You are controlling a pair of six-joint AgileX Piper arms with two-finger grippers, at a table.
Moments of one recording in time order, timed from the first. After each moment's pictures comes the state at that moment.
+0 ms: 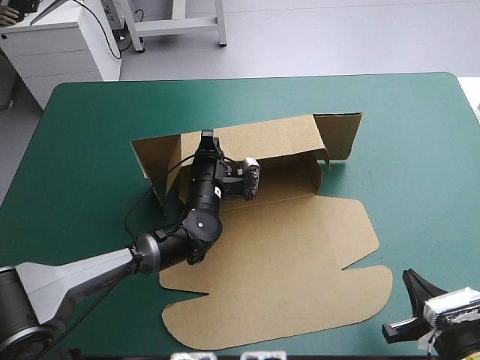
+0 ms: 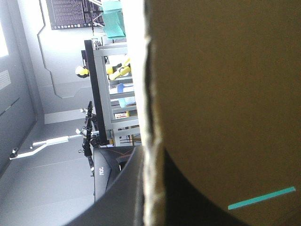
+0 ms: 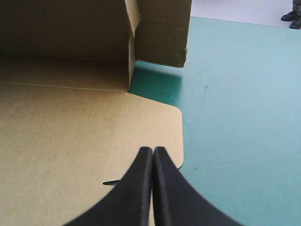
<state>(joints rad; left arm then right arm) -0.91 1.60 -0.99 1.72 0.79 -0.43 0.08 -0.01 -0.40 0.17 0.76 -0.19</state>
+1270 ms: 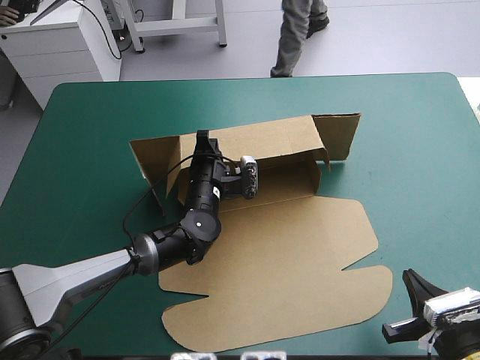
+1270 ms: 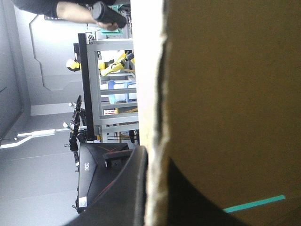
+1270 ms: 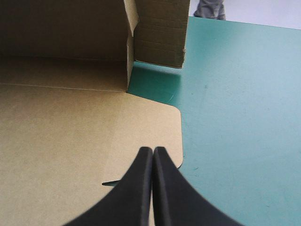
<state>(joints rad) -0.91 1.59 -0.99 1.67 0.79 -0.47 0.08 -0.01 -0.40 0.17 0.76 -0.19</state>
